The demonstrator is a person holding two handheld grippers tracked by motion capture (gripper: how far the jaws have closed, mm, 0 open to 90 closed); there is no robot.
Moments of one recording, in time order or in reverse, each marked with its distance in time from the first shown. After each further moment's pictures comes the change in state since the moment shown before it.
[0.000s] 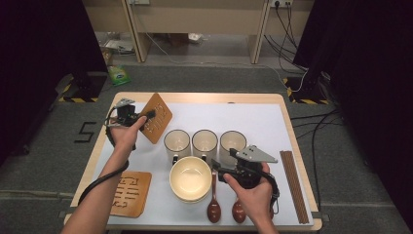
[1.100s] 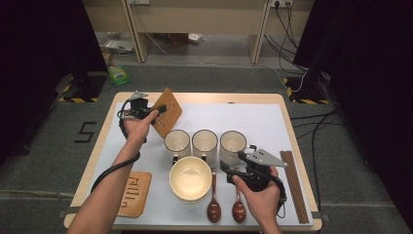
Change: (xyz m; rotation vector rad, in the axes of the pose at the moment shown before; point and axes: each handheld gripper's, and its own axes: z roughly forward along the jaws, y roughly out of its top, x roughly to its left) left arm -0.012 0.015 0.037 0.024 -0.027 0.018; right arm -0.016 -0.015 -0.010 -0.012 -0.027 0.045
